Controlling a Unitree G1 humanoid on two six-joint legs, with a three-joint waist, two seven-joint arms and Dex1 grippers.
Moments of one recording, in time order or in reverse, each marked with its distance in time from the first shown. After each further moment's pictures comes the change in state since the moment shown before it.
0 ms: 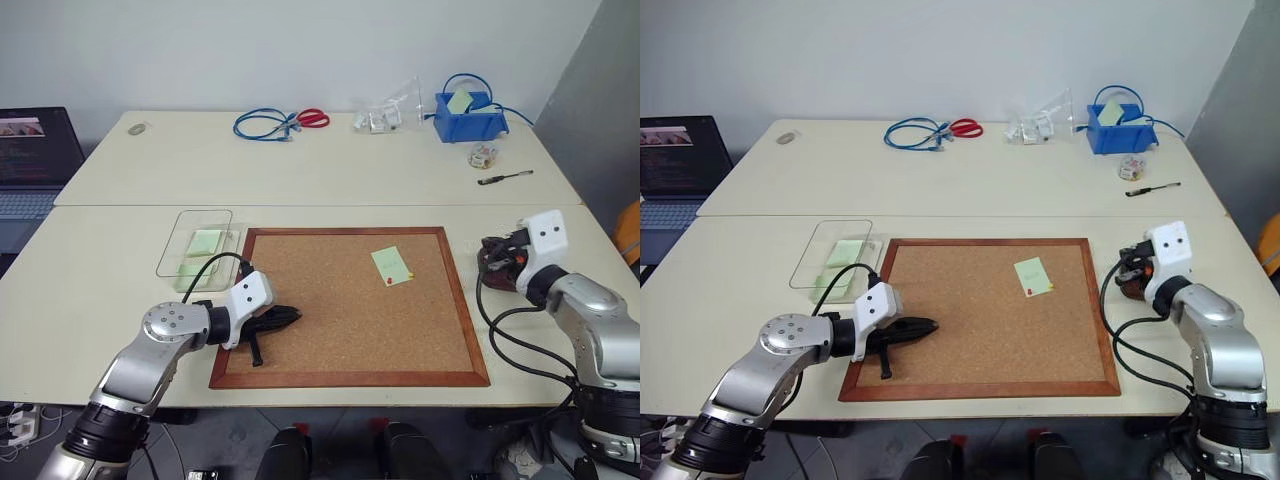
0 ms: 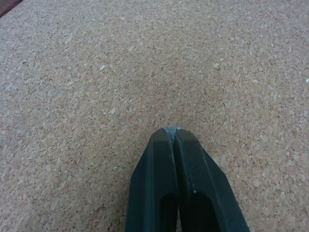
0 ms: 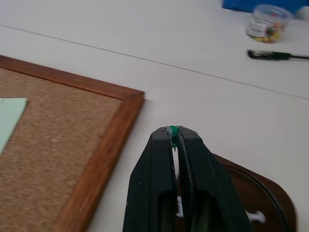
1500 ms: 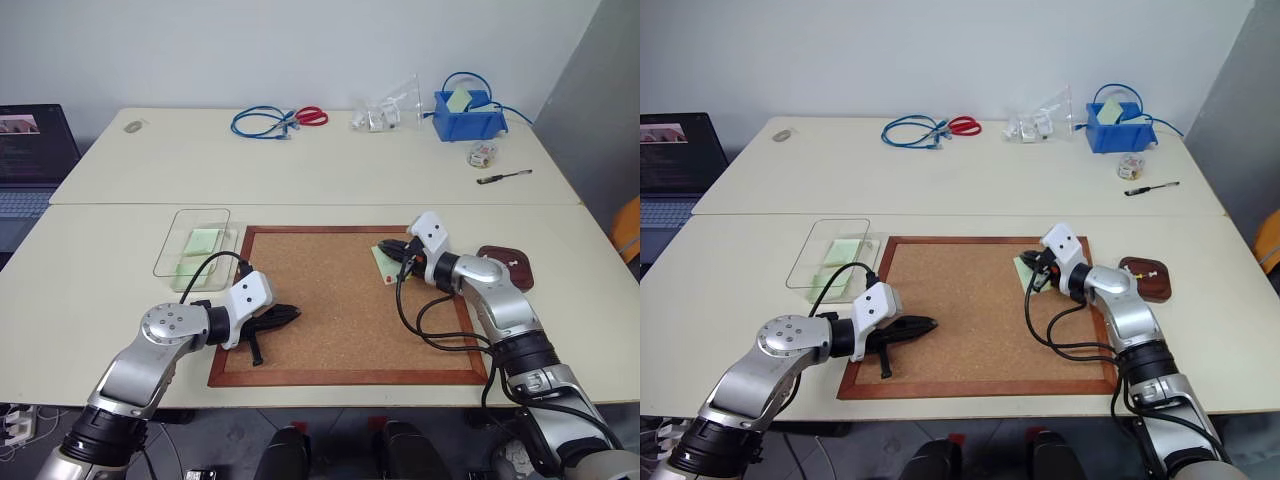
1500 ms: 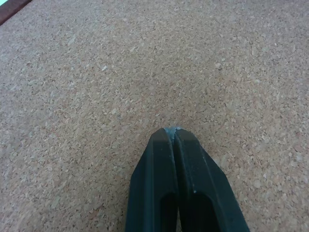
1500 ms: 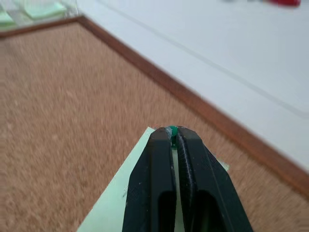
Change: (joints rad) left arm 0.016 0.007 0.007 -0.038 0.003 0.015 0.031; right arm -0.332 0.166 0.402 0.524 -0.085 -0.536 0.304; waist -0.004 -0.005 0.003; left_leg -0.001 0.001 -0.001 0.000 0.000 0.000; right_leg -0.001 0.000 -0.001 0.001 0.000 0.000
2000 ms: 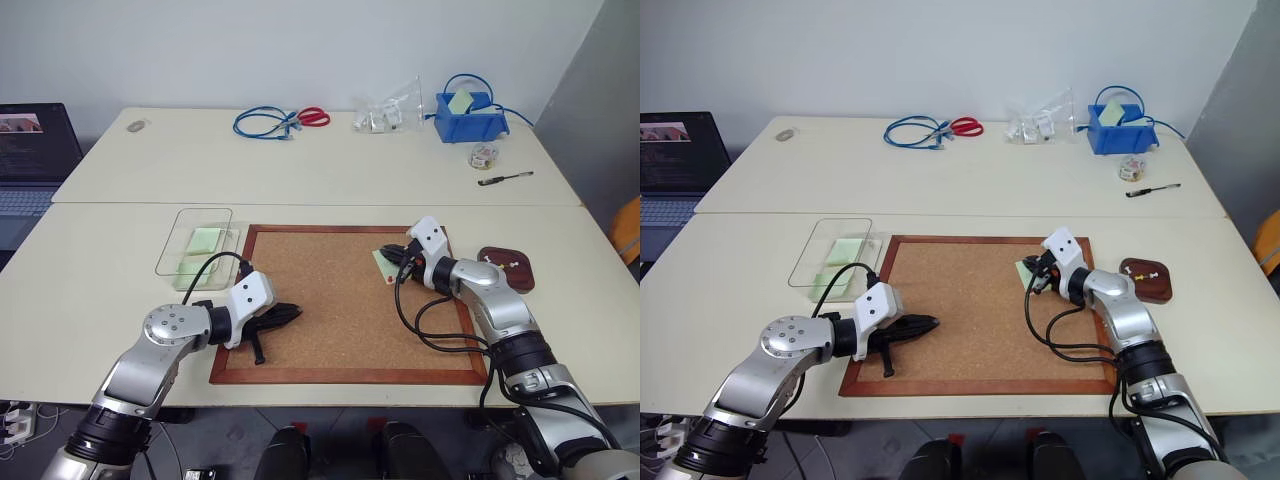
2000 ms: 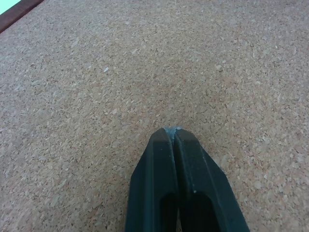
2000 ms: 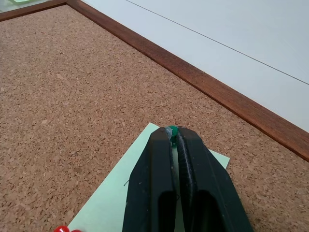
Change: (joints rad) left arm -0.004 -0.022 -0.002 0.030 0.007 -0.054 0.008; right arm 0.003 0.007 0.021 0.084 -0.006 0.025 -0.022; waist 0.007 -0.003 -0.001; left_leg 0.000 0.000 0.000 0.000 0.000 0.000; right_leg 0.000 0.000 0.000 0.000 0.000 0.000
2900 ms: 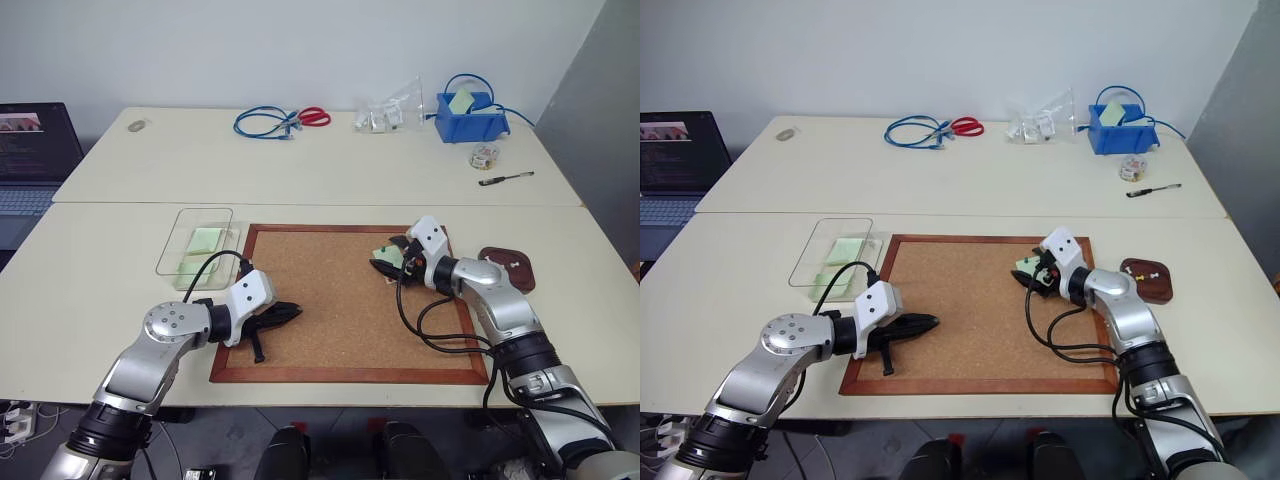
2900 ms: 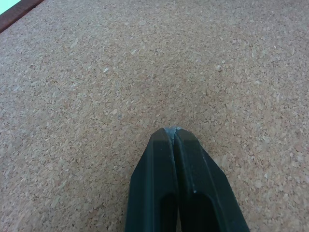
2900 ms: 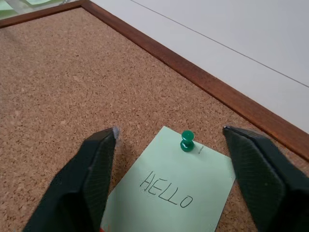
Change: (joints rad) left arm -0.017 0.000 -0.002 0.030 -0.001 -0.022 -0.018; right arm 0.008 -0.009 0.013 -0.042 0.009 0.029 0.014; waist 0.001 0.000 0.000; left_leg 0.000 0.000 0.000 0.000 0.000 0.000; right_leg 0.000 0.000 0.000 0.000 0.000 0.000
